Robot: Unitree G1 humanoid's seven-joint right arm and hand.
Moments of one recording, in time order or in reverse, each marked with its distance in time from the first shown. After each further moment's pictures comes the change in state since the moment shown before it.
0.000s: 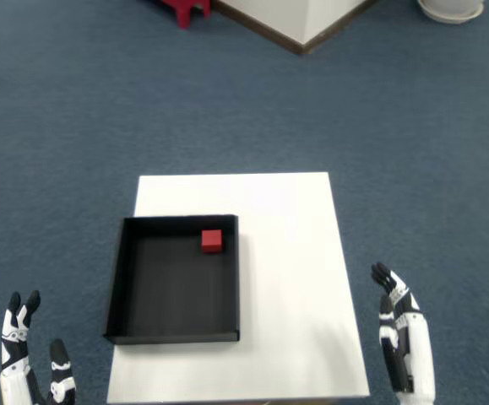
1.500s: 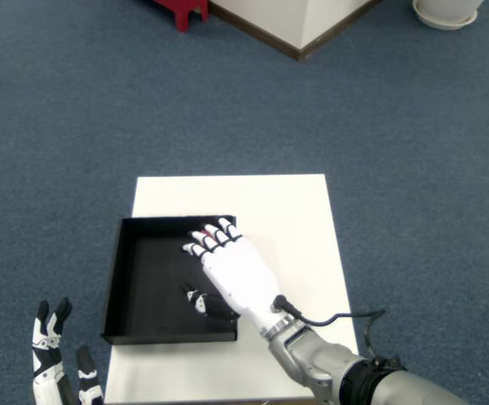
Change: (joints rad) arm -0.554 0.379 0.256 -0.045 -0.492 1.227 0.347
